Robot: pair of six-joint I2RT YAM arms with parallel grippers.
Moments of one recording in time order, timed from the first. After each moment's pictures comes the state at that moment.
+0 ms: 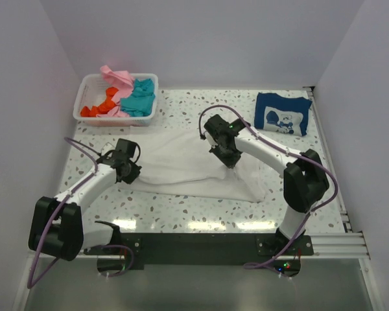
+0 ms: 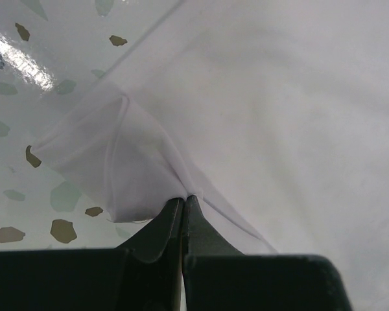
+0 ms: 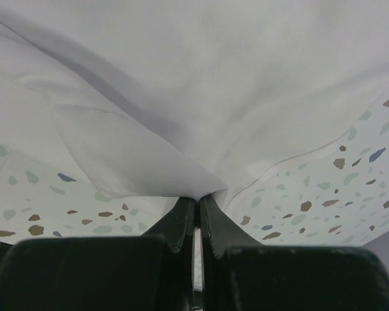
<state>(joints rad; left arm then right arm) -0.25 1.25 0.68 -0.57 -0.26 -1.14 0.67 1.76 1.42 -1.03 0.20 -0.08</state>
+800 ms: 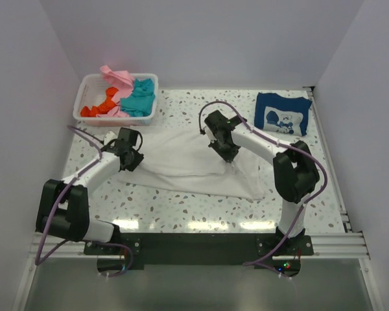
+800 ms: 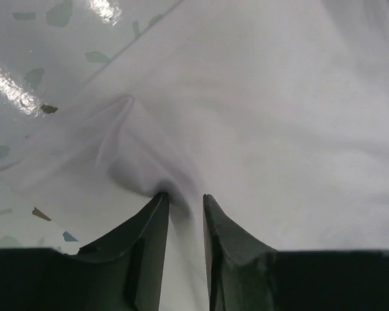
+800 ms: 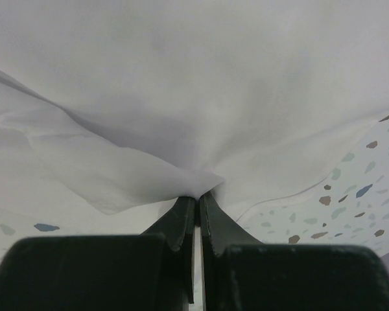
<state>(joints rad) -0.23 1.40 0.80 -0.47 -0.28 -1.10 0.60 1.90 1.48 -0.93 0.19 -0.14</state>
